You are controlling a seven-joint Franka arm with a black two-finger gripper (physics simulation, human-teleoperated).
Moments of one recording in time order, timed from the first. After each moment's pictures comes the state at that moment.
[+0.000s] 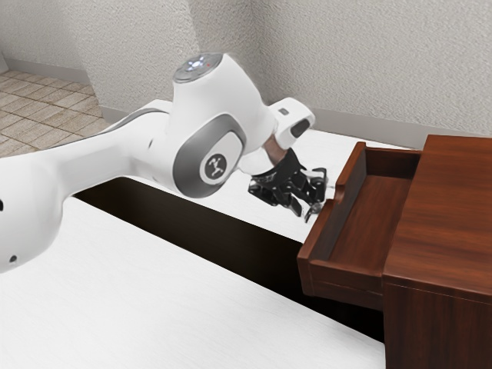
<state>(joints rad) -0.31 0.11 0.19 -1.72 -0.08 2.23 -0.43</state>
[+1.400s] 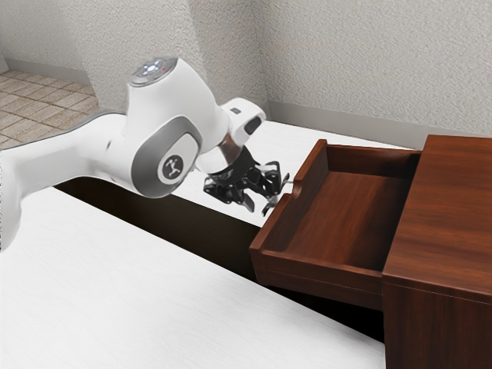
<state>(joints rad) -0.22 0.02 0.19 -1.84 -0.02 2.26 -0.52</state>
